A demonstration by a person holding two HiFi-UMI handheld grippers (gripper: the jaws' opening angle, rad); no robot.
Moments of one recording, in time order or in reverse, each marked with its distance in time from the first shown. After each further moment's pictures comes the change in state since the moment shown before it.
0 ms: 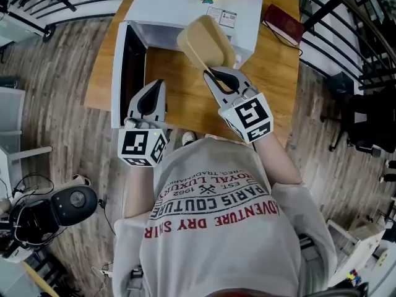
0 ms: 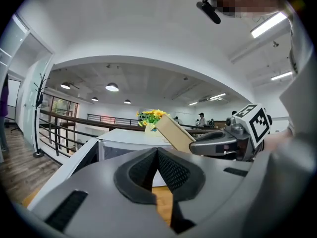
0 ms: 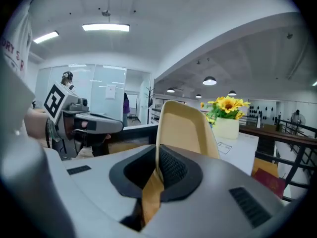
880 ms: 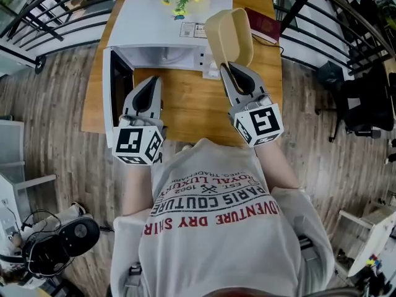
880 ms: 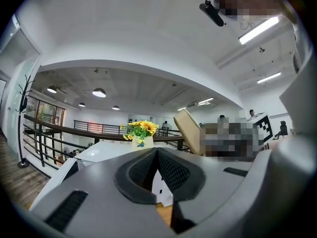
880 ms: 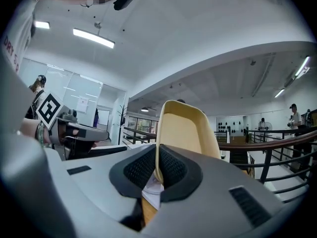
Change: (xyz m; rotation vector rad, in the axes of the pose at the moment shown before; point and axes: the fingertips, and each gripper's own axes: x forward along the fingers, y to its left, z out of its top) left arm 0.040 -0.032 0.053 0.056 -0.078 -0.134; right arm -0.082 -0.077 0.035 0.057 -0.255 -0.349
